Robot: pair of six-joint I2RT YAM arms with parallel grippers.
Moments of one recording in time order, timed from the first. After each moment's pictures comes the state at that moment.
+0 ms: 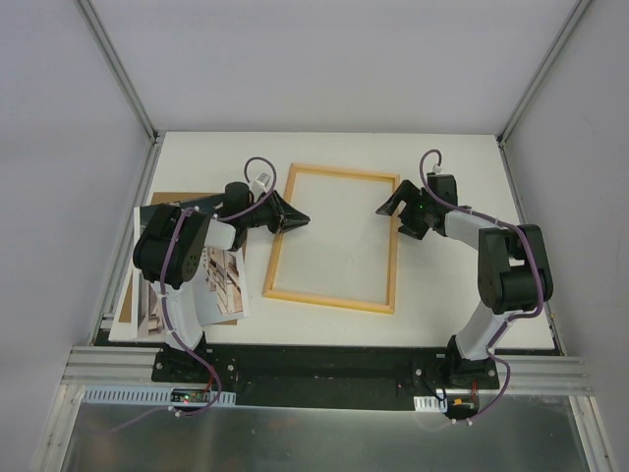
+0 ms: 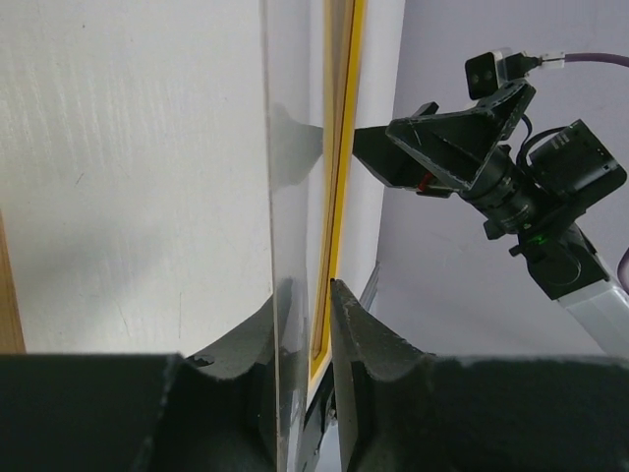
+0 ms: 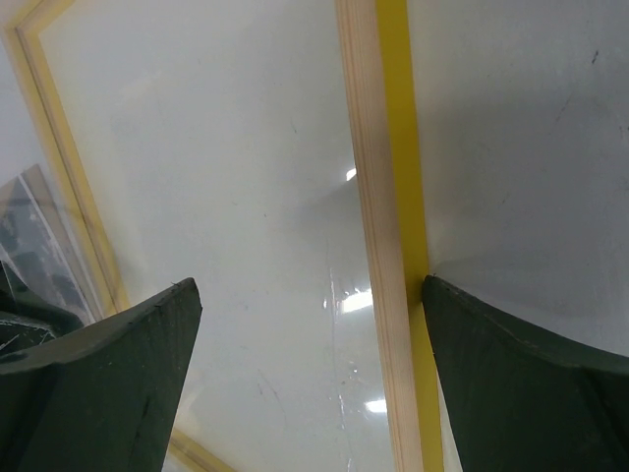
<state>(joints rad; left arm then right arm) -0.26 1.93 0.82 0.73 0.82 -1.20 0.14 1.75 0.96 -0.05 -0.33 0.72</state>
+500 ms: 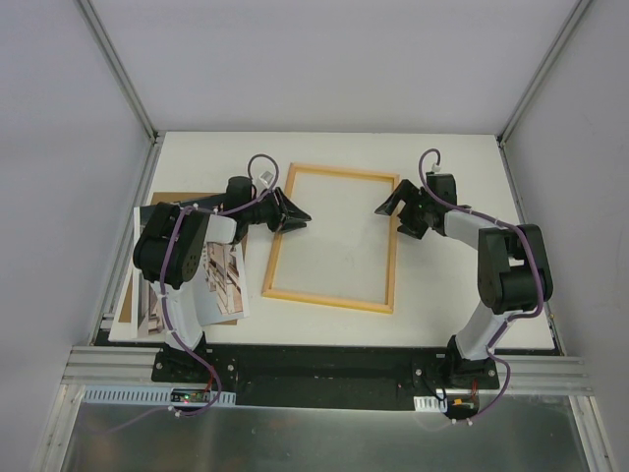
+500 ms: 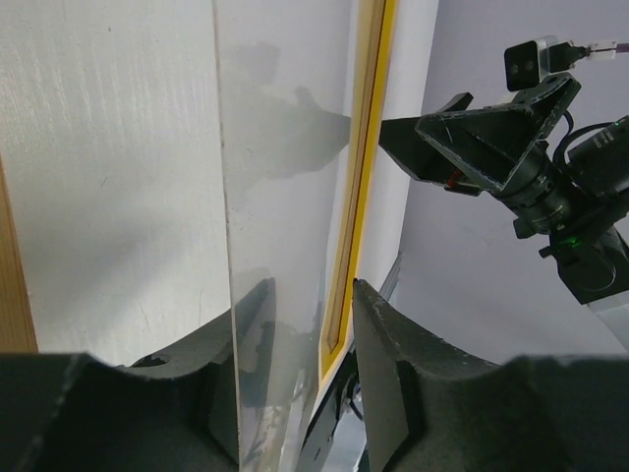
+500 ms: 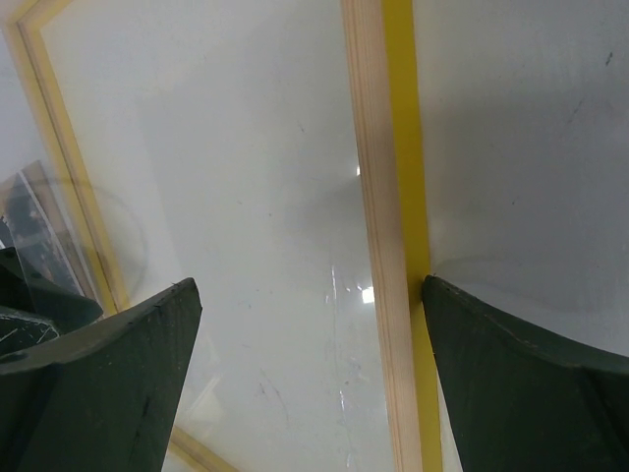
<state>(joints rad) -0.26 1.93 0.89 0.54 0.83 -1.10 0.15 1.75 0.97 -0.05 -0.33 0.71</state>
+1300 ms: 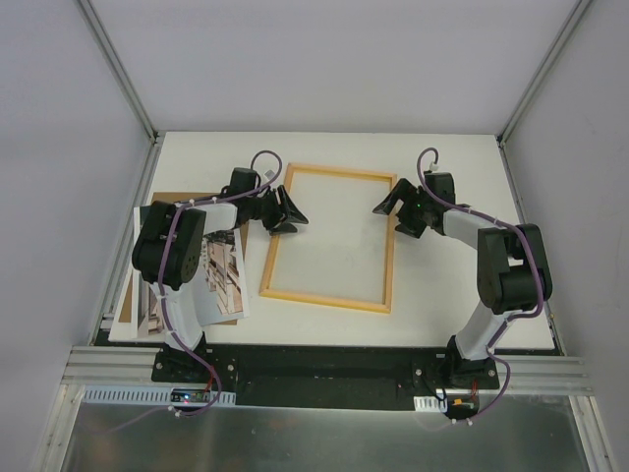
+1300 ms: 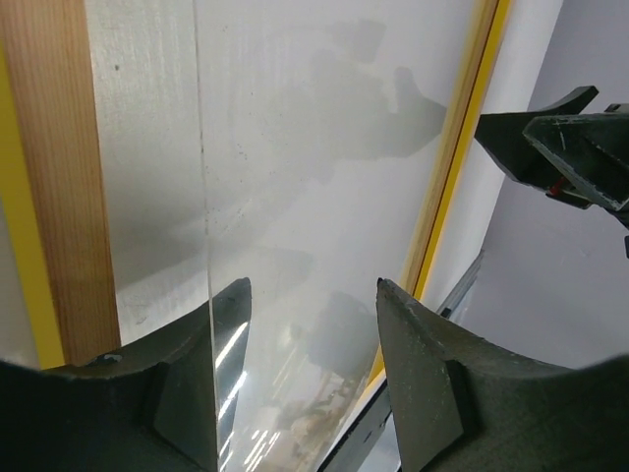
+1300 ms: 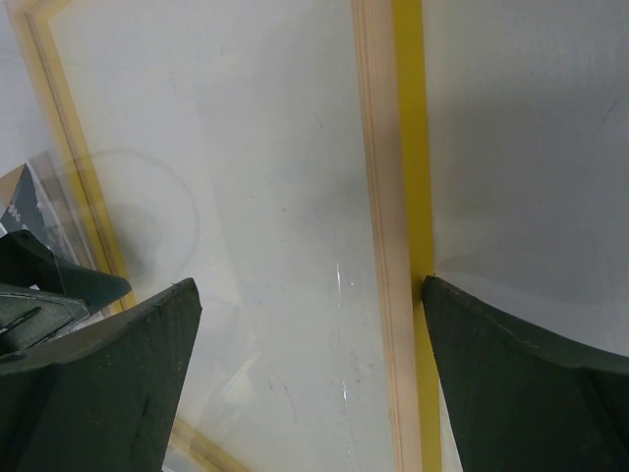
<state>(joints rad) -0.26 1.92 1.06 0.08 0.74 -0.83 0.16 1.75 0.98 -0.06 -0.34 0.71</state>
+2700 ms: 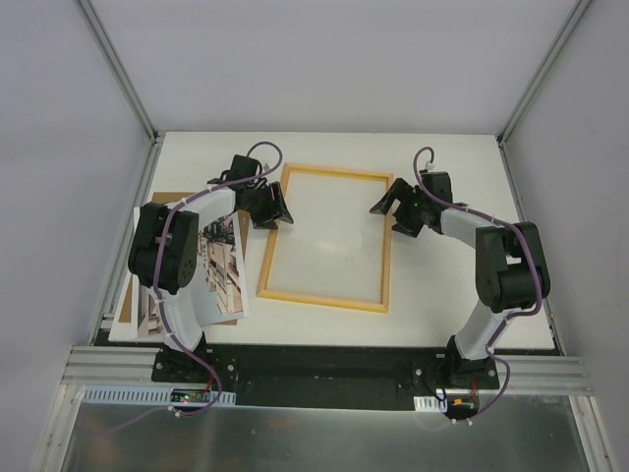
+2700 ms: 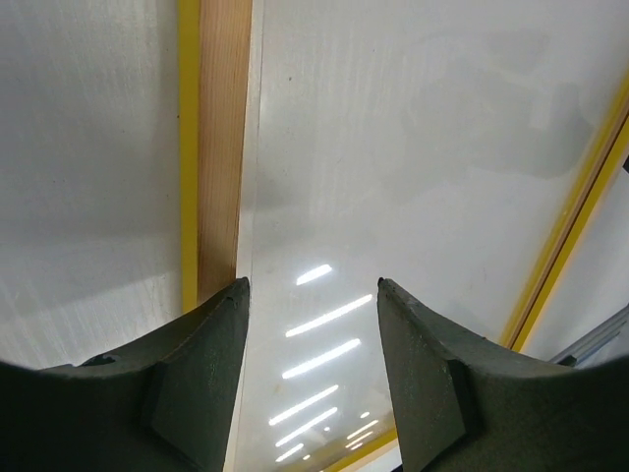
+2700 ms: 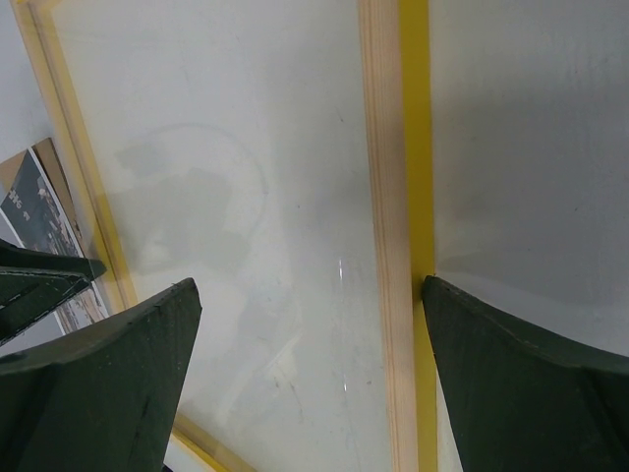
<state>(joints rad) -0.26 1.88 1.23 -0.37 0.44 -0.56 0.17 1.76 0.99 -0.06 -0.36 0.71</state>
